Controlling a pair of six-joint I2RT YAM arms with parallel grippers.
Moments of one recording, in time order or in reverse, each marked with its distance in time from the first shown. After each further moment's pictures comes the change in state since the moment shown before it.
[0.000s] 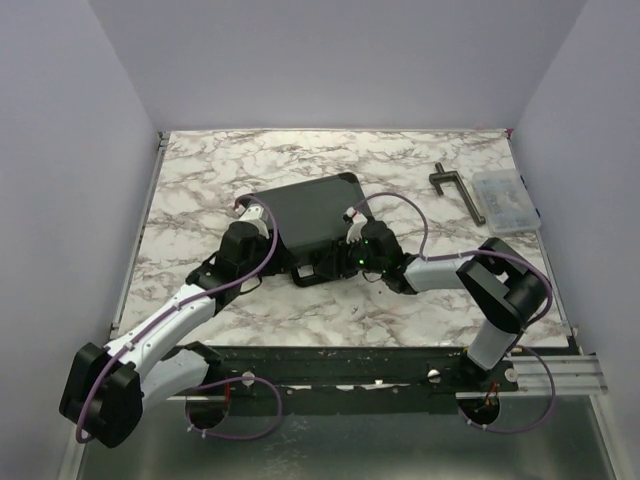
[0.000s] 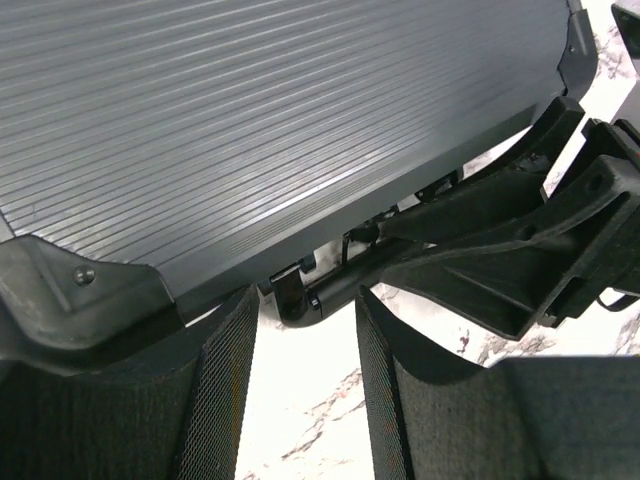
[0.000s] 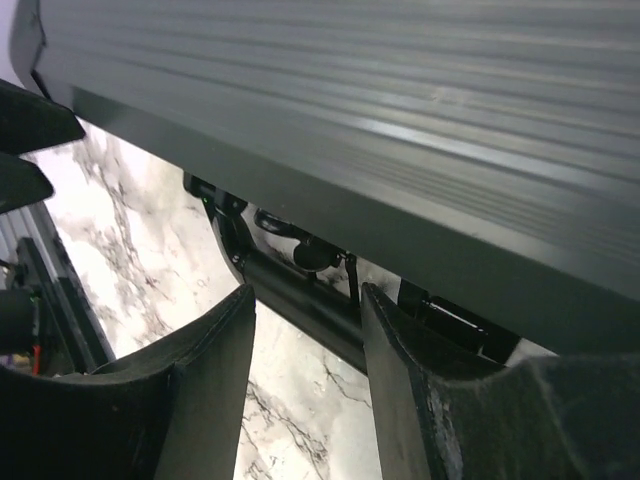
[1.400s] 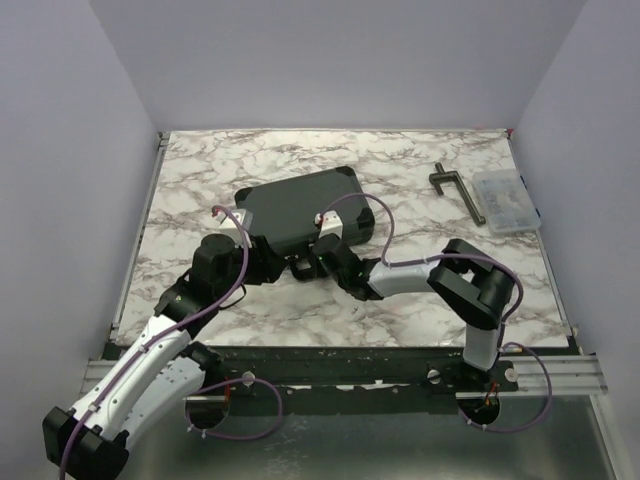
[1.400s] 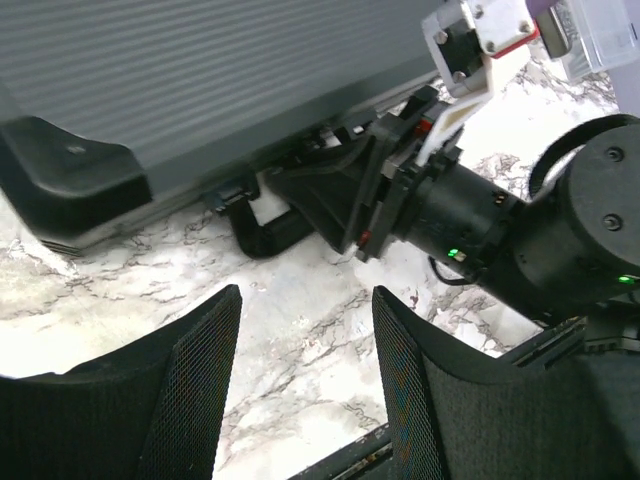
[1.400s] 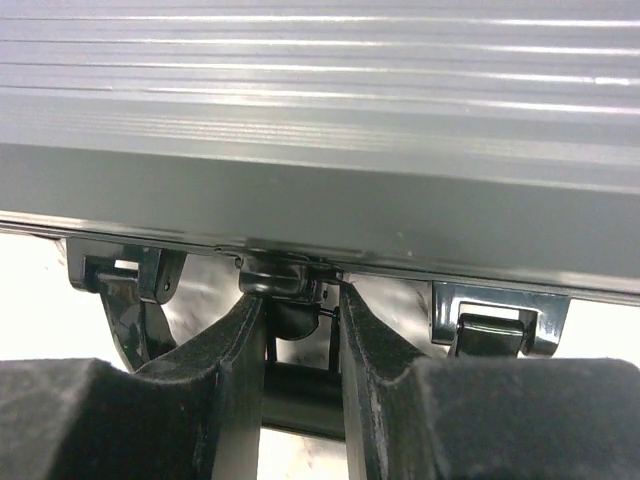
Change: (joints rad) left arm 0.000 -0.314 0.019 -0.228 0.055 0.003; right arm 0.254 0.195 0.265 -0.162 0.721 -0.110
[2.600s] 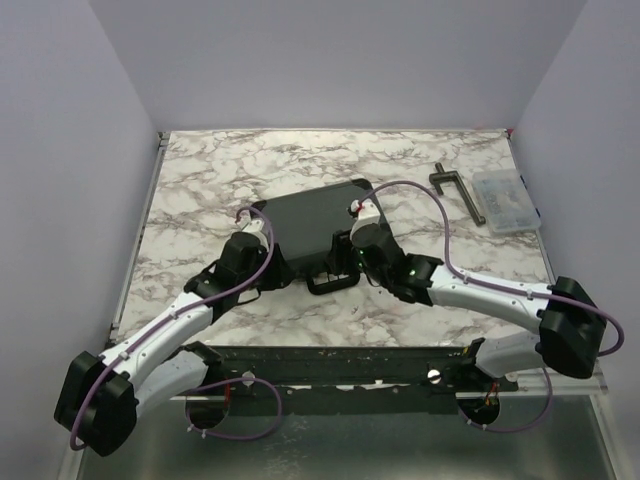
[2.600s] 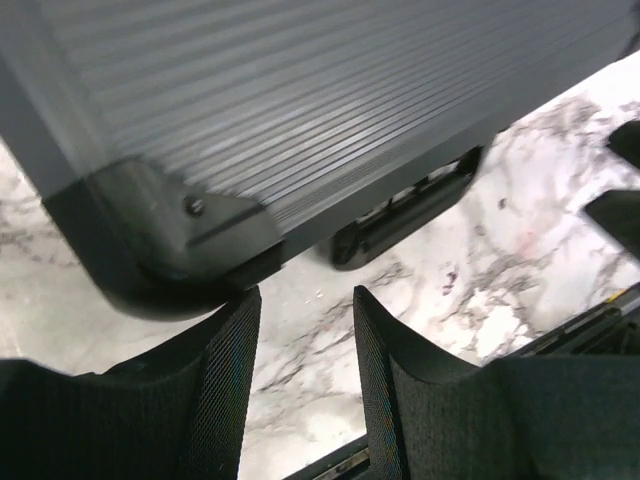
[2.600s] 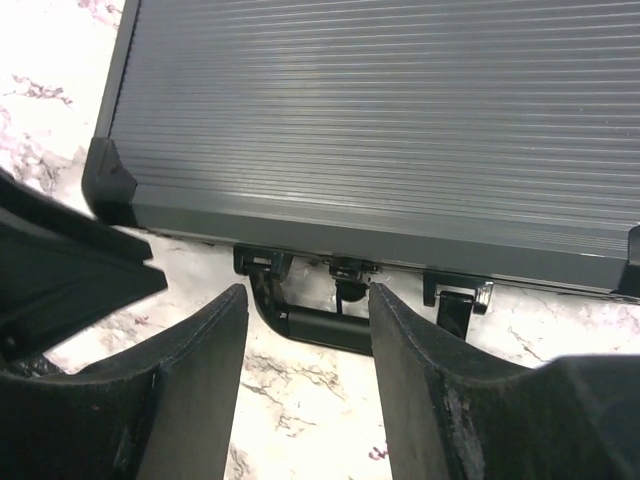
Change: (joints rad) left arm -0.029 0.253 -0.048 0.110 0.014 -0.085; right arm -0.002 -0.566 -0.116 -0.413 -0.106 0.066
